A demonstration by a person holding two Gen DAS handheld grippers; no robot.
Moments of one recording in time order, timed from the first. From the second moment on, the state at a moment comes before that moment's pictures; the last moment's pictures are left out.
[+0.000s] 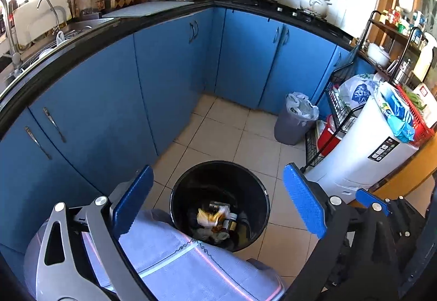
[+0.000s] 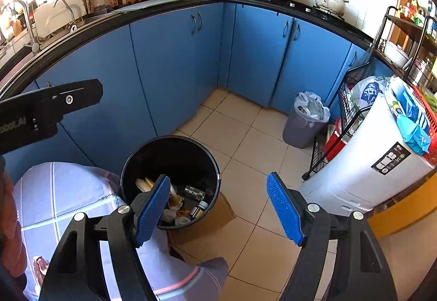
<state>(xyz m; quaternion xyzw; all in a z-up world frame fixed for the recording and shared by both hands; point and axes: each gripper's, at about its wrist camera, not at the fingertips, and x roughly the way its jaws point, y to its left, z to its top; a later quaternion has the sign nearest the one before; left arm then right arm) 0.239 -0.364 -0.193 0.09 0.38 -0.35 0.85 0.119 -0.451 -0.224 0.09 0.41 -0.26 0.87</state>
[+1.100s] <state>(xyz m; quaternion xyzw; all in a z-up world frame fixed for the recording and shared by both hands) 0.093 -0.034 -0.284 0.02 0.48 -0.02 0.88 0.051 -0.256 -0.306 -0.02 0.48 0.02 0.87</state>
